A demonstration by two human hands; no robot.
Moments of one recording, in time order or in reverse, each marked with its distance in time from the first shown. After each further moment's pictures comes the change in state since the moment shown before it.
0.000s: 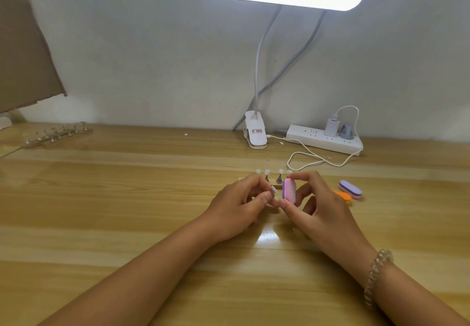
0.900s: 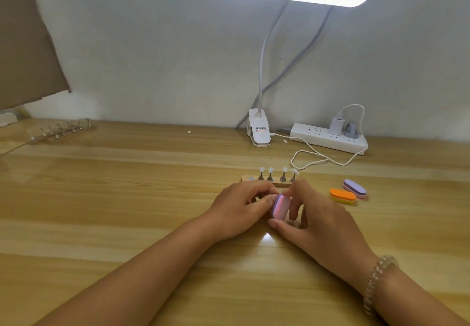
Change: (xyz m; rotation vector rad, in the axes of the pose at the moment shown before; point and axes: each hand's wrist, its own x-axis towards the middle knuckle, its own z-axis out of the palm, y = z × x) left_hand -0.001 0.009 -0.003 0.180 -0.043 0.032; right_hand -0.008 0.002 0.003 -0.318 -0.085 -0.189
